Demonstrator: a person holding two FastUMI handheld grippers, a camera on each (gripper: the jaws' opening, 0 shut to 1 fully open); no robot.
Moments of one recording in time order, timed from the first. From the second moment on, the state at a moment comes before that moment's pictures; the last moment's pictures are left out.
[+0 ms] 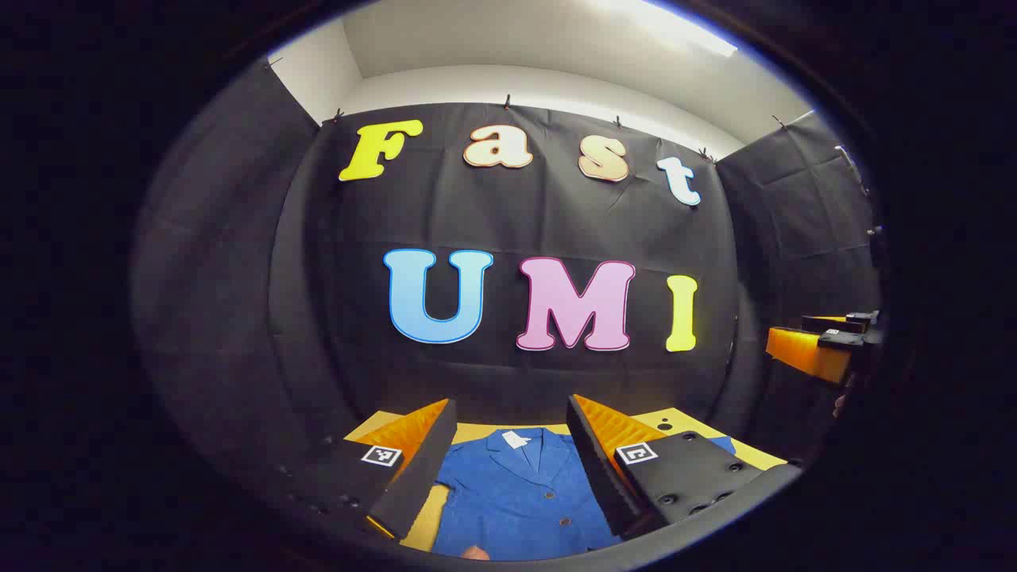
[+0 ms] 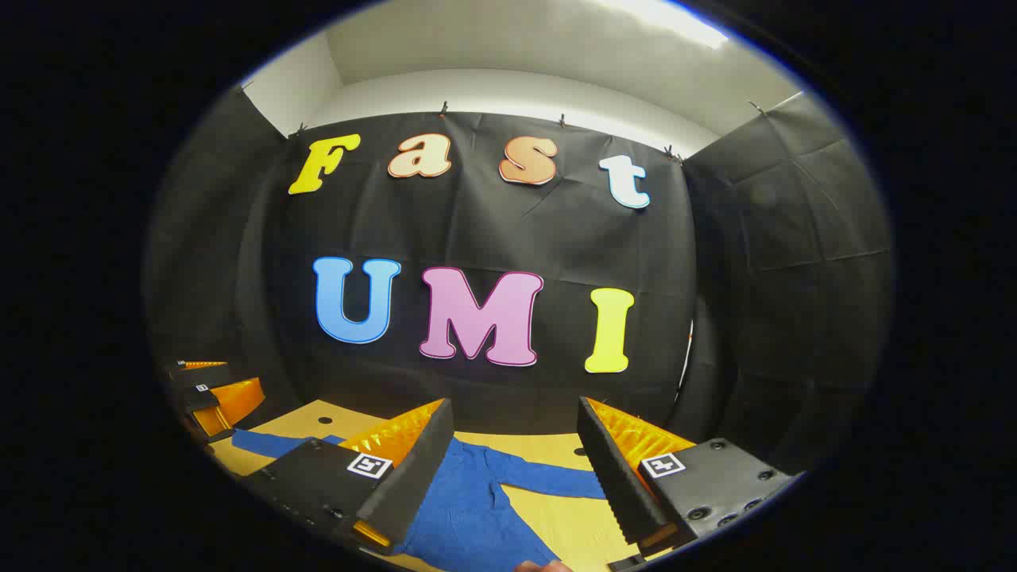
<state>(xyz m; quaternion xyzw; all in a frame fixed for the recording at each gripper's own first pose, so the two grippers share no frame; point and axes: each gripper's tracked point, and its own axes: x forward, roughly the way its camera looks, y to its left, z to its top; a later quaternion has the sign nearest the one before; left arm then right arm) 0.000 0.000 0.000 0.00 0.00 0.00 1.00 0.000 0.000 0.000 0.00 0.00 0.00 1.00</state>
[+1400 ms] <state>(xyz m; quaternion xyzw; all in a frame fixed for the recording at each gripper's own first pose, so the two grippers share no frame) -0.008 0.026 0.000 0.00 0.00 0.01 1.00 0.018 -0.079 -0.029 0.00 0.02 -0.10 0.99</state>
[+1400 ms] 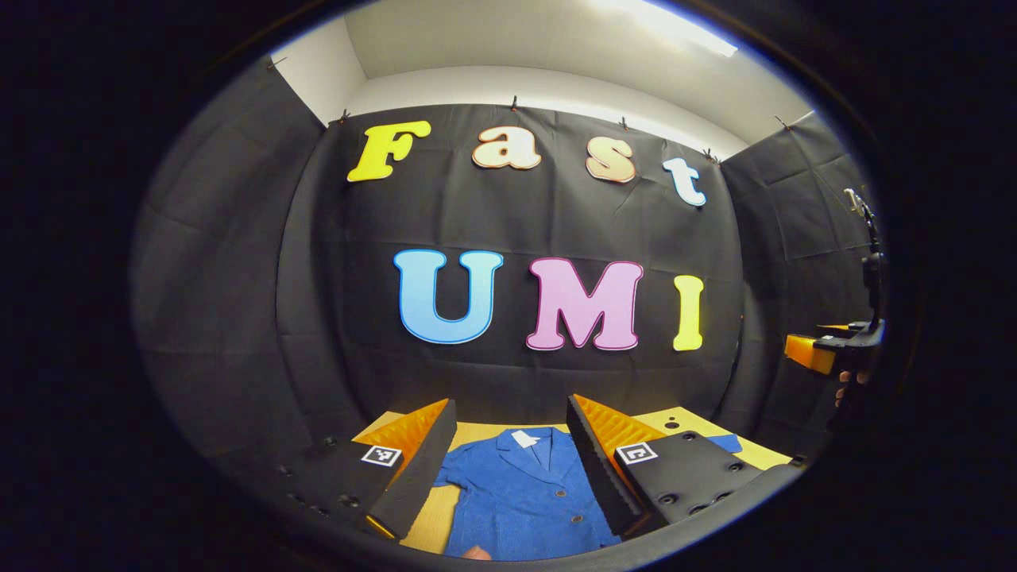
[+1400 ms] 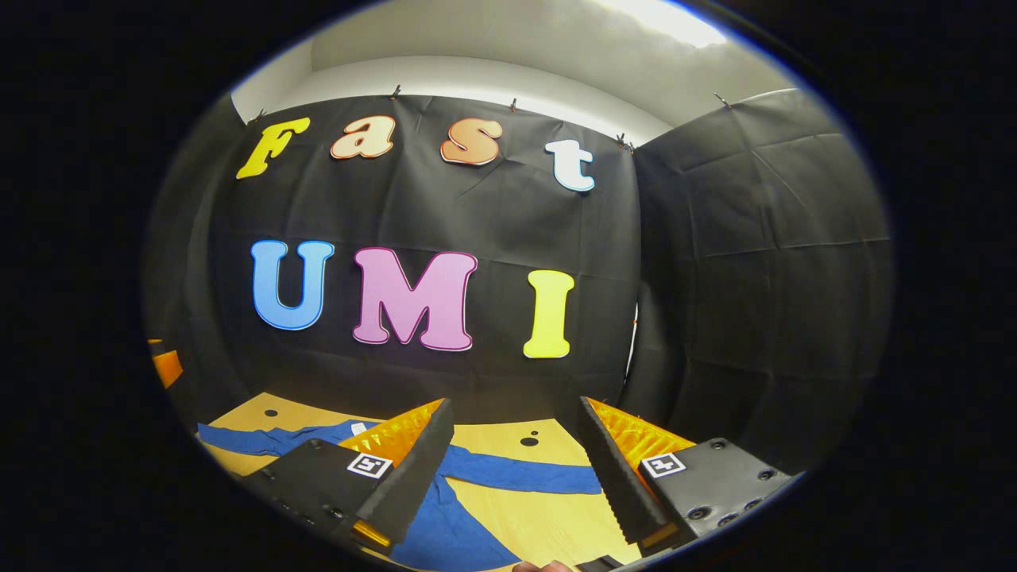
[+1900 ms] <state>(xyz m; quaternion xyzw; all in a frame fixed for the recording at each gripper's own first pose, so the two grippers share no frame) 0.002 0.020 -0.006 -0.01 0.00 0.02 1.00 0.034 -0.118 -0.045 0.01 0.04 -0.12 0.99</state>
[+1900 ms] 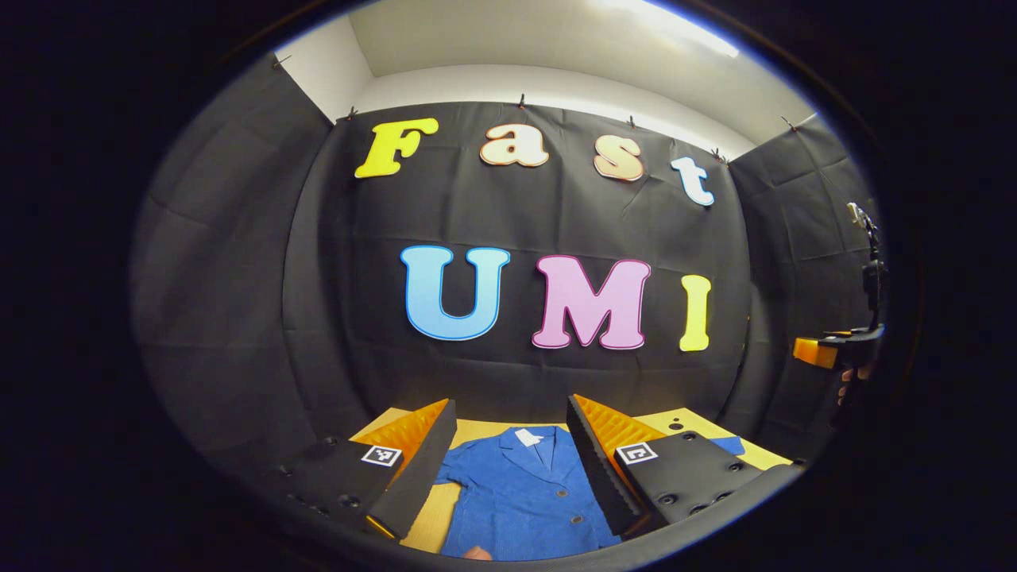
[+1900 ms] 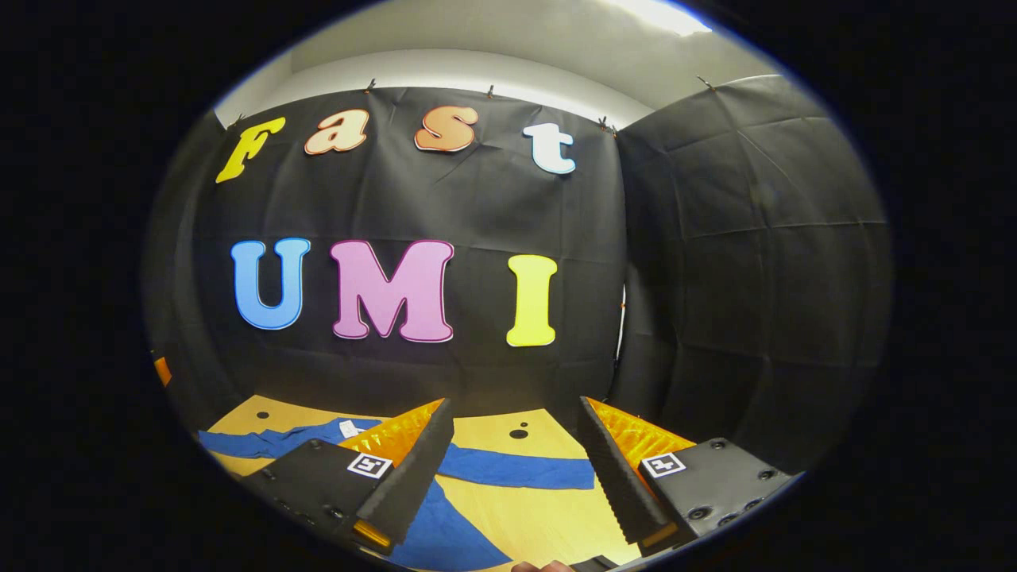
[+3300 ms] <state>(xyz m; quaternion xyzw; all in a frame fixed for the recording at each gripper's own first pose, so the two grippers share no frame) 0.067 -0.063 -0.021 0.01 0.05 0.12 0.99 0.206 -0.298 -0.453 0.13 0.43 -0.18 0.87</state>
